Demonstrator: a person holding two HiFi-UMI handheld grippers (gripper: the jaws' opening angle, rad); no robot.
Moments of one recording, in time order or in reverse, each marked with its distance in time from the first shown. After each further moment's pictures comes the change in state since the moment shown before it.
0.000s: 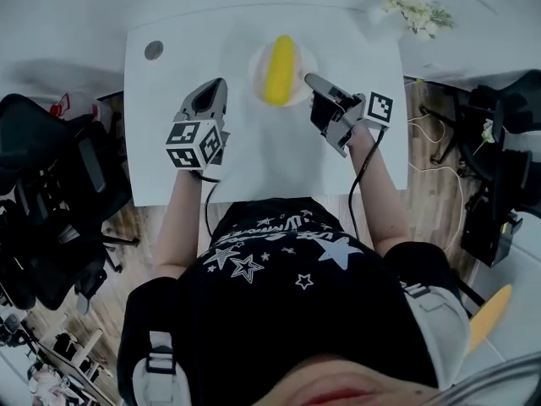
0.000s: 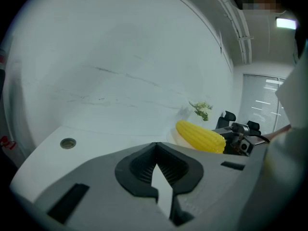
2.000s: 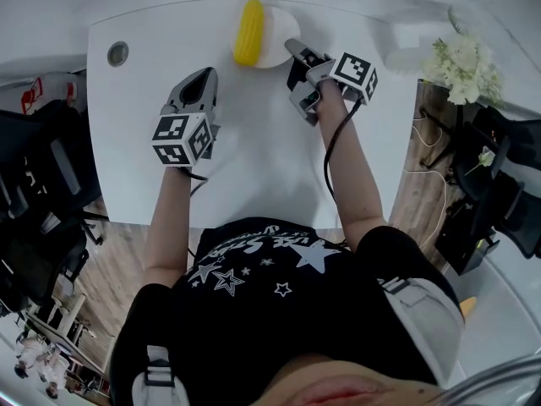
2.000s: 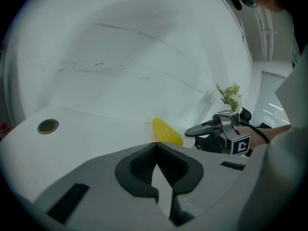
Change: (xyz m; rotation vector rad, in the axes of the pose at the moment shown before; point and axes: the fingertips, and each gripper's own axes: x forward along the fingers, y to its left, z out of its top) left arm 0.150 0.068 -0.042 -0.105 0.138 0.092; right arm 0.120 -0.162 0.138 0.073 -0.046 -0.433
